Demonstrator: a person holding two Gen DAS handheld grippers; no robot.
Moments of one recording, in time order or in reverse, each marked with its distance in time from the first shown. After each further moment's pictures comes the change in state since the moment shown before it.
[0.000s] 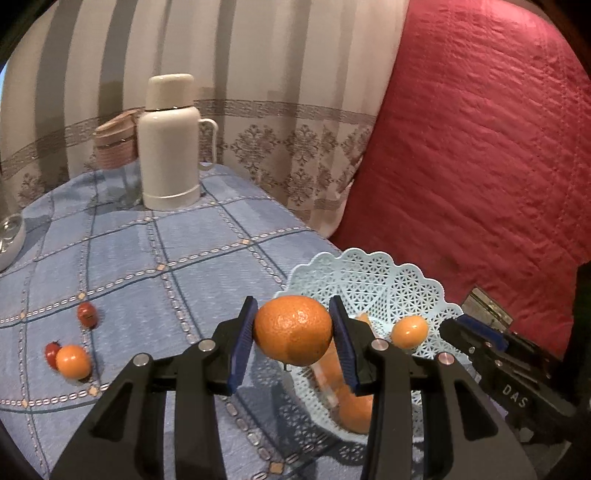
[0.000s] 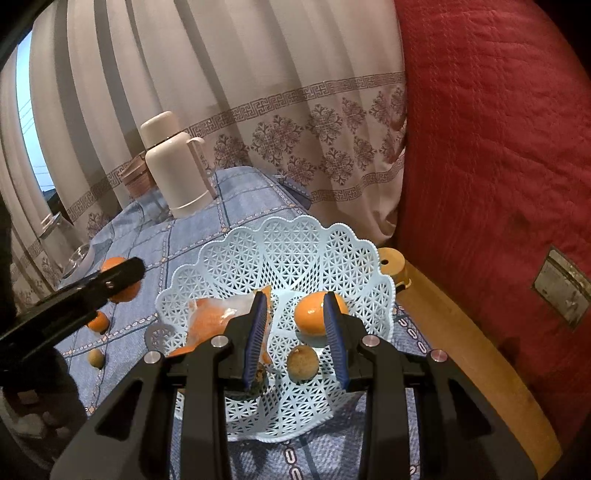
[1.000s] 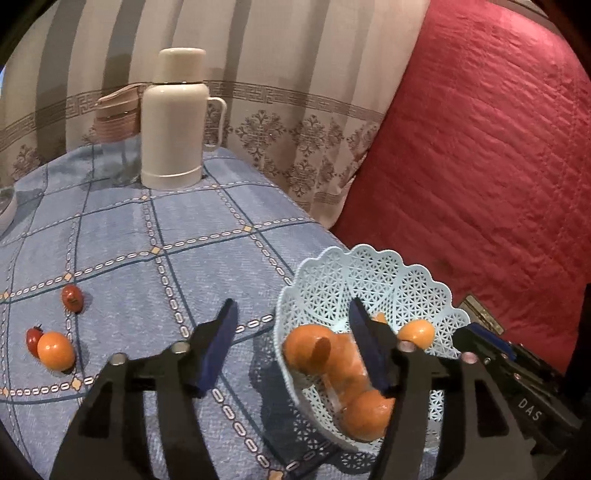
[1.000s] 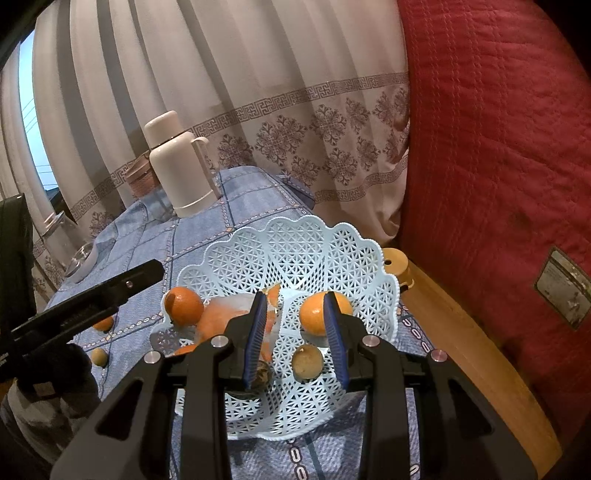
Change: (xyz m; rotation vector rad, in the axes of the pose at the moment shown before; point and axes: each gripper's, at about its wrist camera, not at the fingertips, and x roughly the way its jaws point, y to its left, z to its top) left arm 0.012 0.021 -0.002 -0.089 0.028 -0.023; right arm -0.001 0.003 -0.002 -0.003 0.001 0.011
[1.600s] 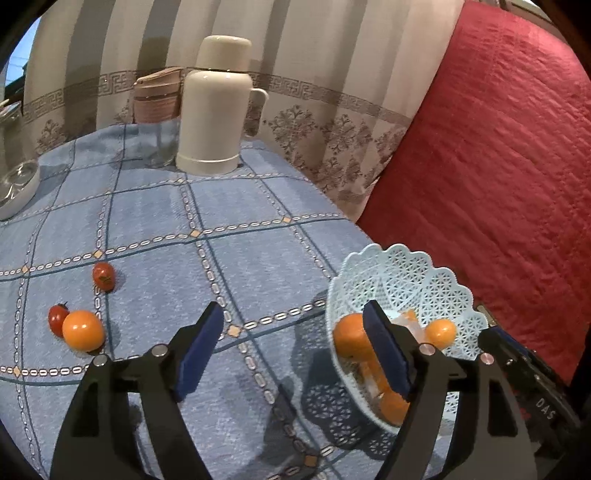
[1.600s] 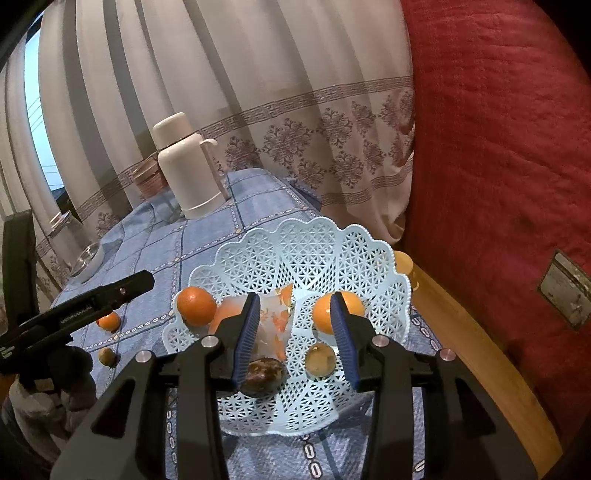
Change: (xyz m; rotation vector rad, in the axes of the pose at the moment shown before) left arm -0.011 0.032 -0.005 -0.077 0.023 0.062; right arm -0.004 0.006 0.001 -0.007 -0.012 0.024
